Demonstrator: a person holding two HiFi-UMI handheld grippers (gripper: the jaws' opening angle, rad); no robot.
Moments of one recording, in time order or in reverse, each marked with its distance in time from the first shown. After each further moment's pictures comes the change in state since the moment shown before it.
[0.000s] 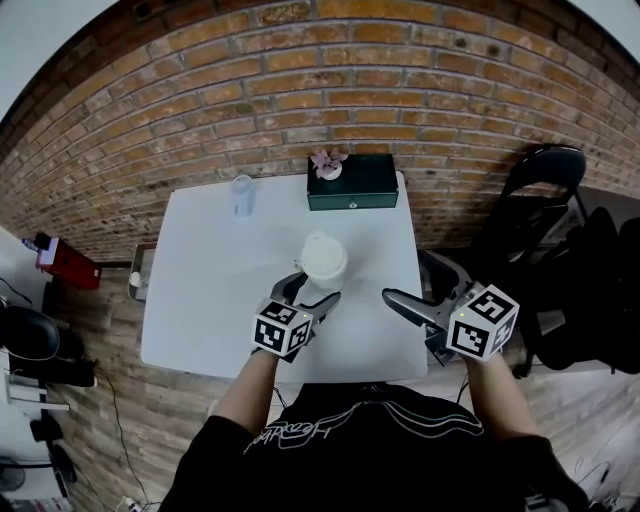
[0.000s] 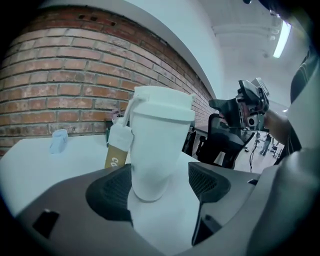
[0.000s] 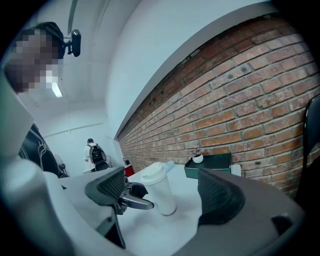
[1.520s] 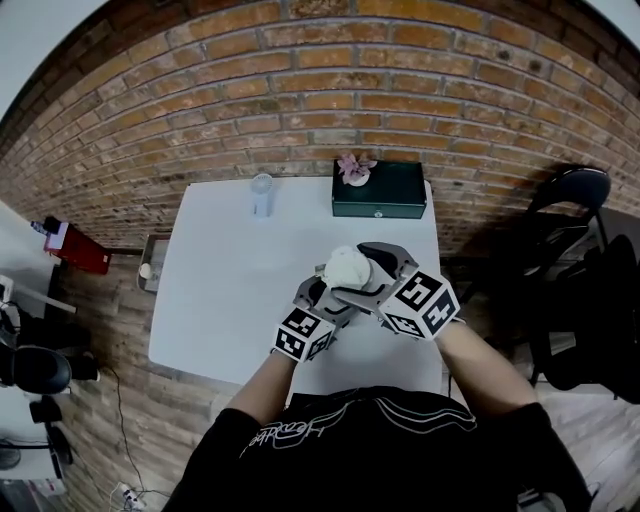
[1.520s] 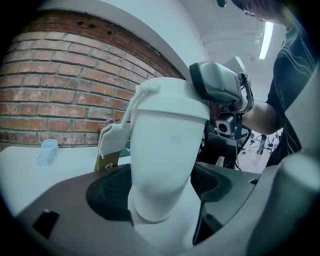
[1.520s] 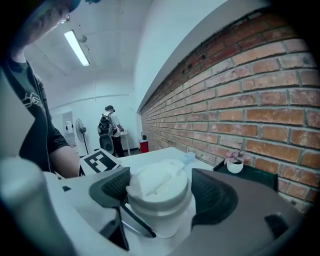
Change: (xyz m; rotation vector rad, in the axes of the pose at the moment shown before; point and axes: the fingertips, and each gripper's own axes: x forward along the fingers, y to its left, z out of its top) left arm 0.022 0.006 0.017 0.068 -0.134 -0.057; right arm 0.153 0.037 -0.029 -0.334 0.240 0.225
